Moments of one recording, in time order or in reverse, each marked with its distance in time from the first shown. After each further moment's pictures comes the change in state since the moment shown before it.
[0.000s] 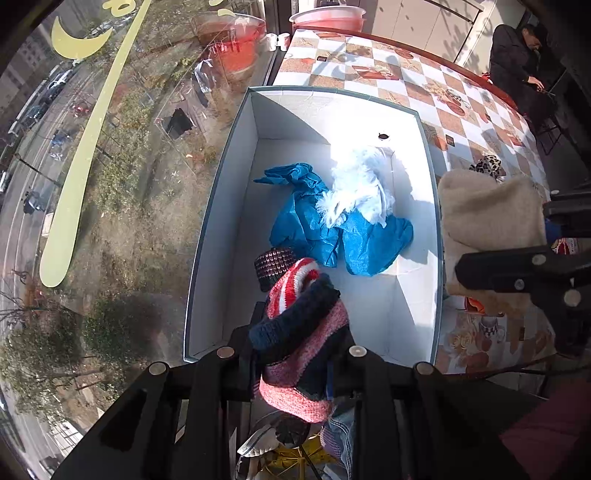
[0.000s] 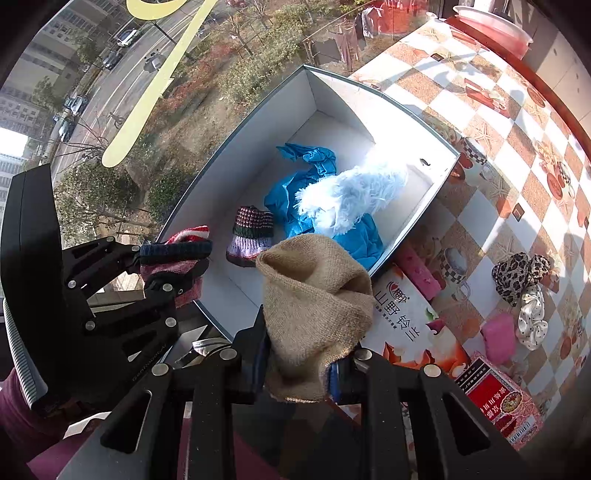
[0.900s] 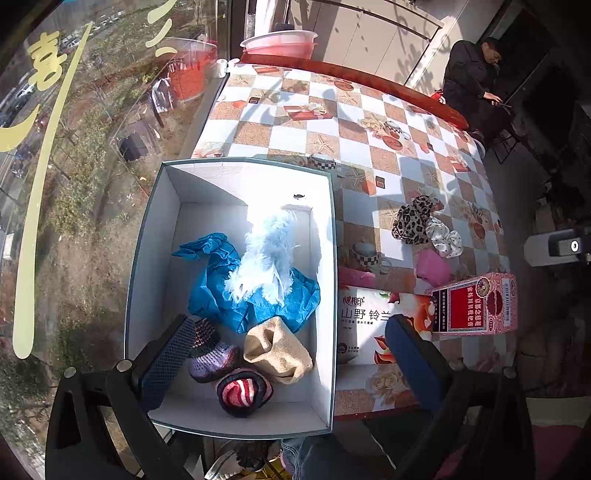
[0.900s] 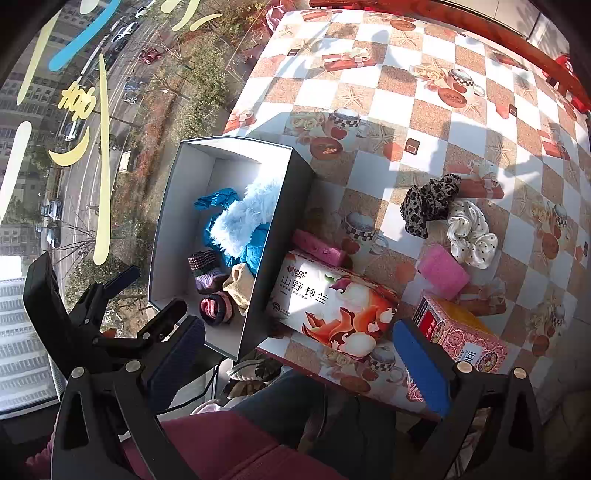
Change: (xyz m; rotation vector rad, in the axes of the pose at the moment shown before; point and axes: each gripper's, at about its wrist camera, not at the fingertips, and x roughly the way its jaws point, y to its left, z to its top) left arm -0.018 -0.067 0.066 0.071 -0.066 -0.210; right arm -0.096 -0.156 -0.056 0.473 -0.047 0.039
